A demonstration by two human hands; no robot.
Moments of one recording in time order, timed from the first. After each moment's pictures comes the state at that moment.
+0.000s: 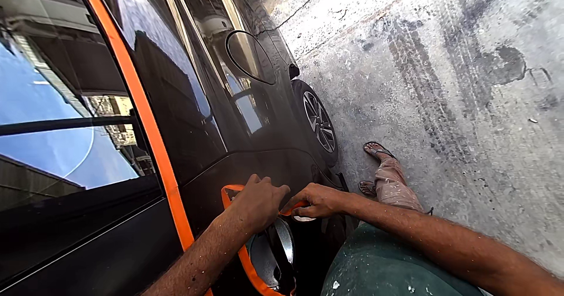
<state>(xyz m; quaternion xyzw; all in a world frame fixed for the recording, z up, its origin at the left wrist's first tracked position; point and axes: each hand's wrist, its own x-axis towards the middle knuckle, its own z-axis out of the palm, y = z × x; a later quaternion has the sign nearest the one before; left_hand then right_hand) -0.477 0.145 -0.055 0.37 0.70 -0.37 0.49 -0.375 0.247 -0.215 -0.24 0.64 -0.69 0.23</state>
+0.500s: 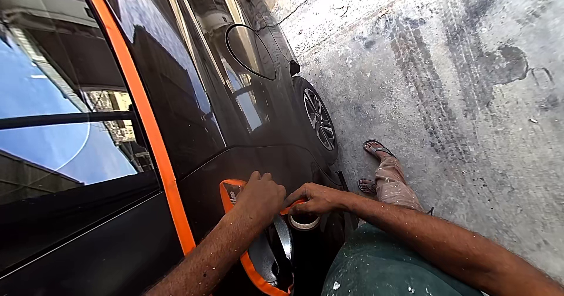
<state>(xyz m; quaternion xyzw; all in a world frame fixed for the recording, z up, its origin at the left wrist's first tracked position) -0.464 0.151 -0.061 0.36 0.67 -0.43 0.48 -0.371 0.238 -0.218 -0.16 0.55 -0.76 0.32</state>
